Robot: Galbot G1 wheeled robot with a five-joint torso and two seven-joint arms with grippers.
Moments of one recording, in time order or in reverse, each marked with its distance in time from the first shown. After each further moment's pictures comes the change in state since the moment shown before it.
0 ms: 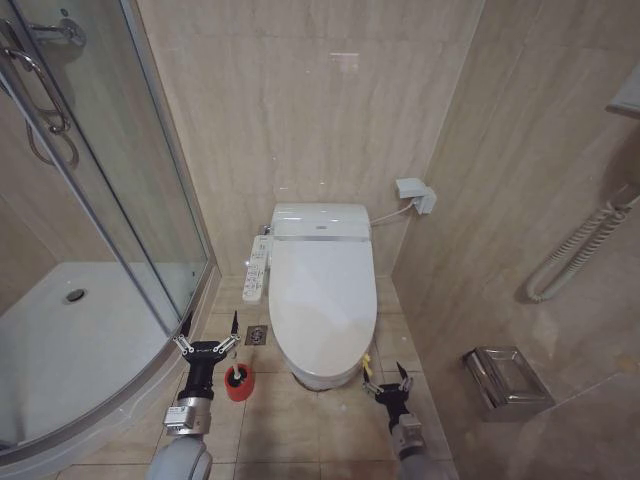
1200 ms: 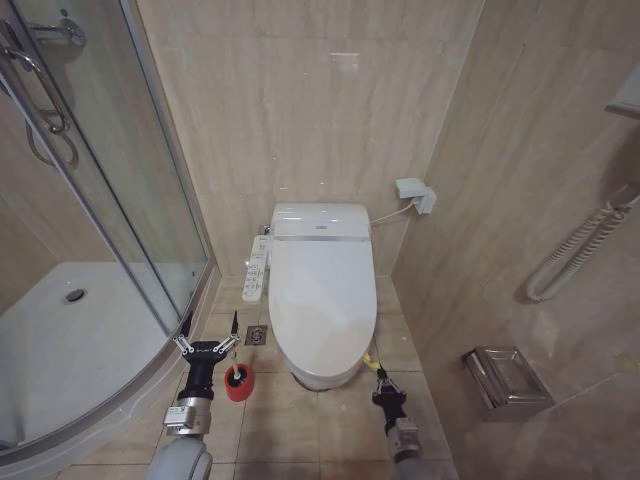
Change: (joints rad) left arm 0.000 0.000 0.000 0.000 0.000 0.000 0.000; right arm -0.008 0.054 0.020 -0.005 0.031 0.036 0.004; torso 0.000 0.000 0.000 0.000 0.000
